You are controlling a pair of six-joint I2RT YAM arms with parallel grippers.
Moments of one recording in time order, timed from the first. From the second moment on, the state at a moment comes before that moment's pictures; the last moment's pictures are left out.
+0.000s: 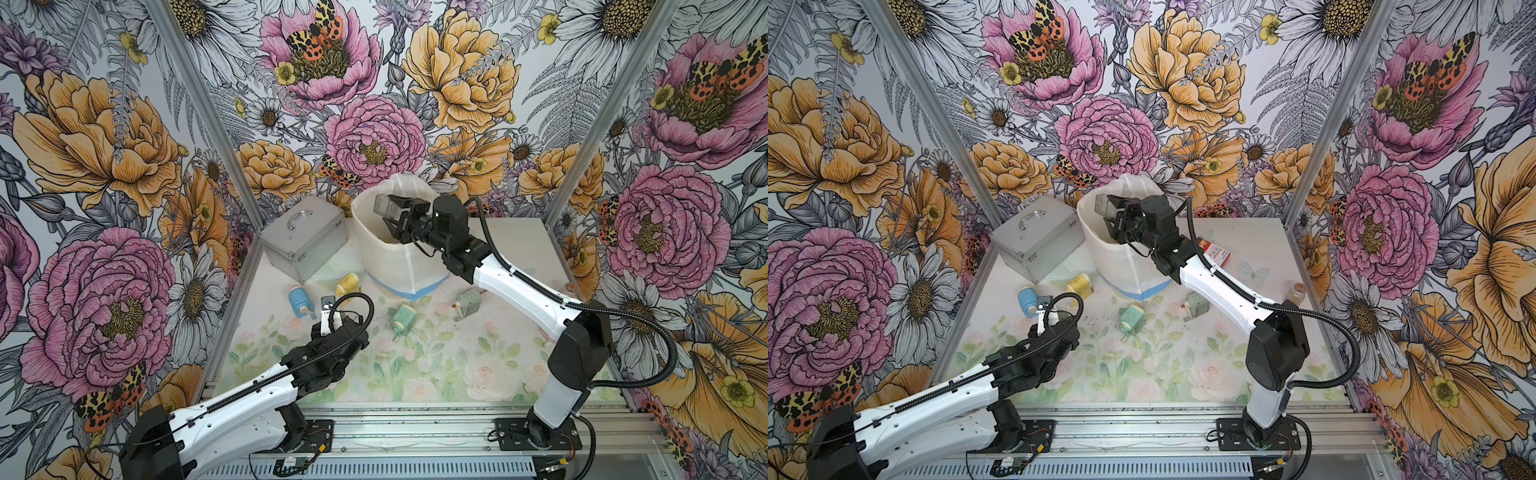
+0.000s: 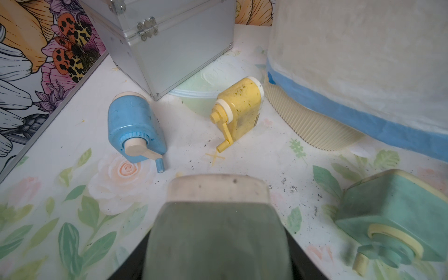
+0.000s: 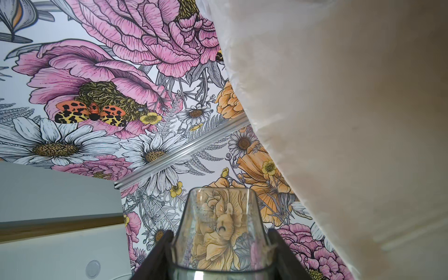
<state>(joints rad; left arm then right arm) -0.91 0.91 0.52 -0.50 -0.85 -0.71 0.64 1.75 1.62 0.05 -0.13 2.01</state>
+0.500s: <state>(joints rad) -0.94 0.89 0.52 -0.52 -0.90 -0.72 0.60 1.68 1.69 -0.14 -0.17 1.93</state>
